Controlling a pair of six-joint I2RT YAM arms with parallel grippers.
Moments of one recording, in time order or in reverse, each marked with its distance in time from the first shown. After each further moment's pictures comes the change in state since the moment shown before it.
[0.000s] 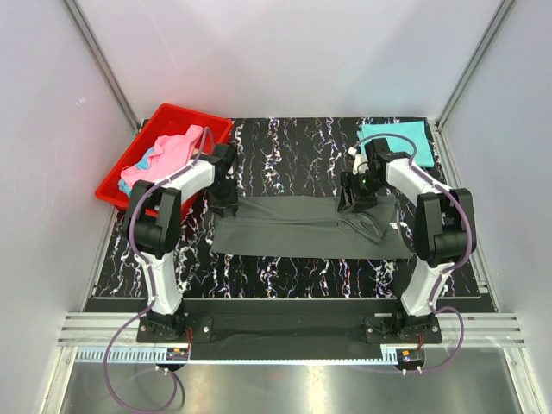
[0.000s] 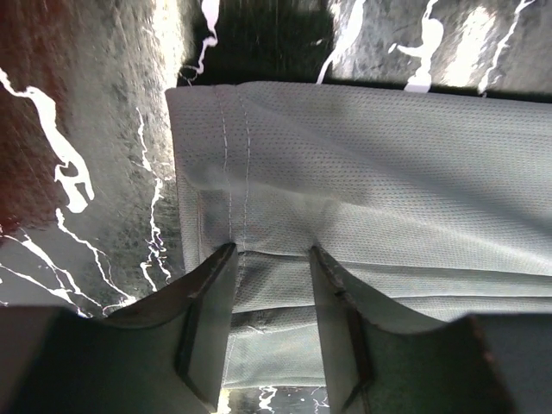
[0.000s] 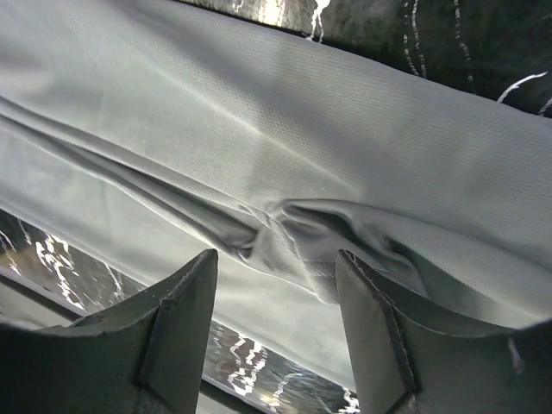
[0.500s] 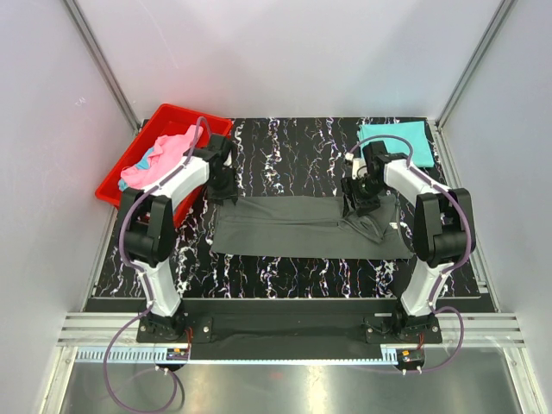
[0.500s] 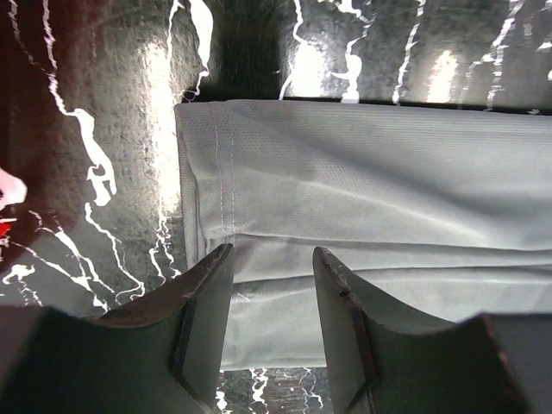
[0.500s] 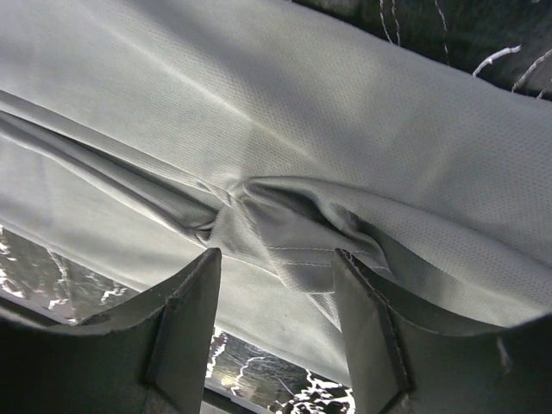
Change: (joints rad) left arm 0.002 -0.086 0.033 0.004 0.011 0.013; right arm 0.008 -0.003 -0.009 -0.045 0.066 -0.117
